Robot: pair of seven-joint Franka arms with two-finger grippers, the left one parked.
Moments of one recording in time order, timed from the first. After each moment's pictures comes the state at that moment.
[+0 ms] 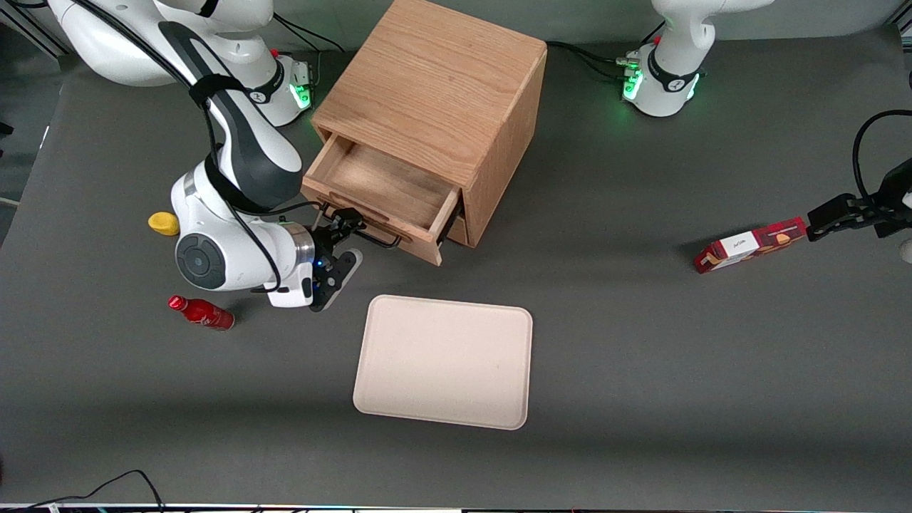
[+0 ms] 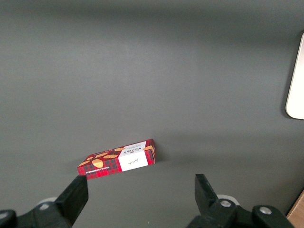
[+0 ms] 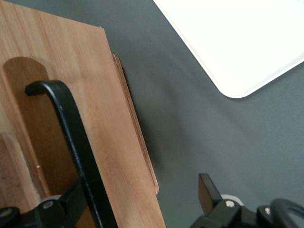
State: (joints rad) arm -0.02 0.46 0.47 -1.61 0.21 1.73 -0.41
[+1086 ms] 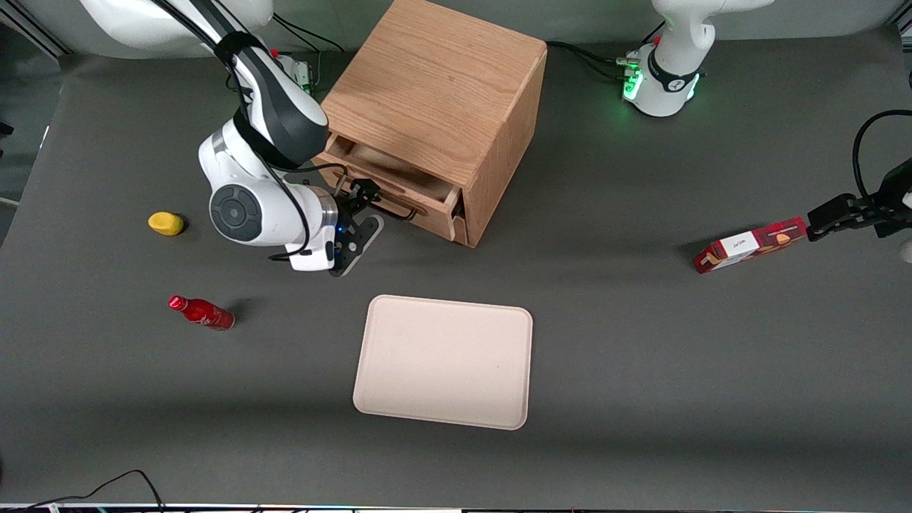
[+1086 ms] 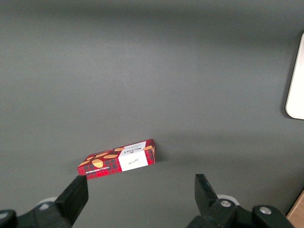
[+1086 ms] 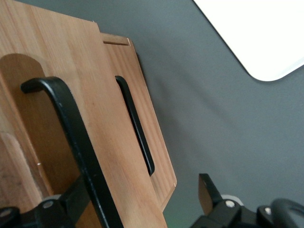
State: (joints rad) arm -0.02 0.34 0.55 -1.77 0.21 1.79 -0.32
